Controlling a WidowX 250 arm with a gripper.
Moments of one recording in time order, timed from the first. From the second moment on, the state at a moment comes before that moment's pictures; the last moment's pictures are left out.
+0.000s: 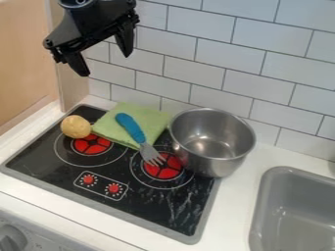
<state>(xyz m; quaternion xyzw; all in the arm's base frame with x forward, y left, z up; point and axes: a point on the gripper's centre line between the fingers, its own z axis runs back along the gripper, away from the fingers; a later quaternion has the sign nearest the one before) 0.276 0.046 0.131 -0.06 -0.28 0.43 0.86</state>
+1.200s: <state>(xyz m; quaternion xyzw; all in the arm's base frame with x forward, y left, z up) 0.320 0.051 0.085 -0.04 -0.18 0.51 0.84</state>
